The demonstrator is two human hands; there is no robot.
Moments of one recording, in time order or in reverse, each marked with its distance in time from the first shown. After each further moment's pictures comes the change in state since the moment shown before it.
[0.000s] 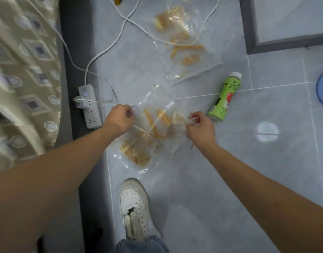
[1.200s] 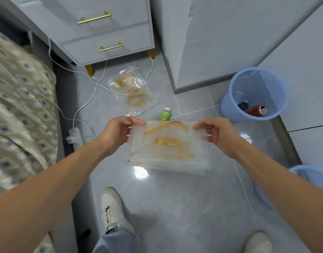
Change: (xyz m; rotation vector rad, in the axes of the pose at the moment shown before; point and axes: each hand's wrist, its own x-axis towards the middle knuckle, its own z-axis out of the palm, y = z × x) left_hand -0.204 0.285 -0.123 -1.006 -0.457 0.030; right_hand -0.120 -0.103 -0.380 0.582 -0.298 0.065
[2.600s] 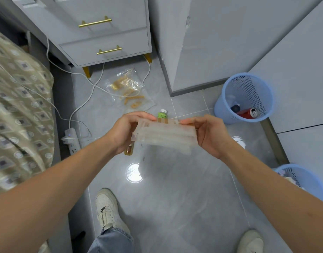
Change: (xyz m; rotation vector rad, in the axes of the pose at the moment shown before) left_hand -0.030 0.028 0.046 -0.007 -0.062 0.107; right_hand -0.022 -0.014 0.032 0.219 -0.157 -0.006
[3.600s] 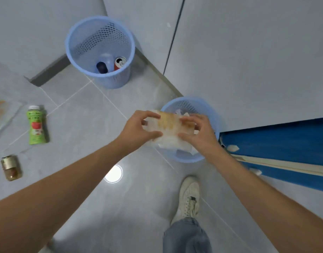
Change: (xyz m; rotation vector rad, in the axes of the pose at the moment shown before) left_hand 0.070 -0.208 0.443 0.804 -0.354 0.214; right_hand -0.242 0.127 -0.390 -0.515 0.786 -0.153
